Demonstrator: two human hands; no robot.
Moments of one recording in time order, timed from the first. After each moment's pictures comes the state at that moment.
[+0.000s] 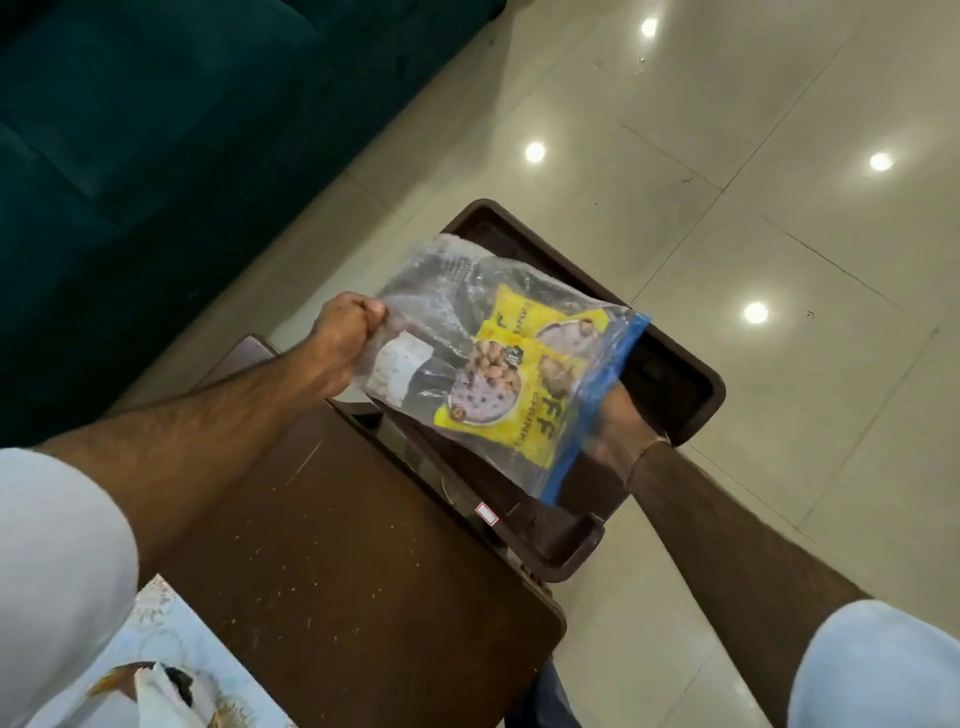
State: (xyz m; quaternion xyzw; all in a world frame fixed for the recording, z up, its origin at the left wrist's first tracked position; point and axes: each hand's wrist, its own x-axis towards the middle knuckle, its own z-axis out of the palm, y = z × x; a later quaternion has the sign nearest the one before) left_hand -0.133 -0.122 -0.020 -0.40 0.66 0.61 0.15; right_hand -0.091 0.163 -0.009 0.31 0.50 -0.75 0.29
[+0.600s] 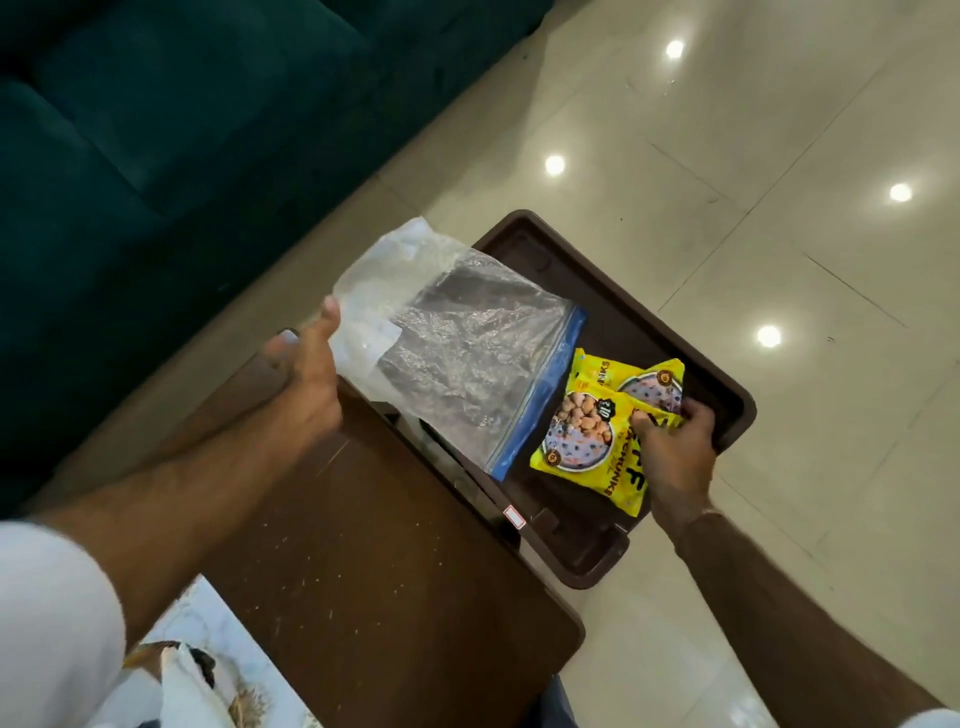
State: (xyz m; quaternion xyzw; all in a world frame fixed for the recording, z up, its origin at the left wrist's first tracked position) left_hand -0.081 -0.163 -0.008 -0.56 0.56 0.61 -0.03; right_hand -0.057 0.194 -0.029 0.39 0.77 -0.50 0.10
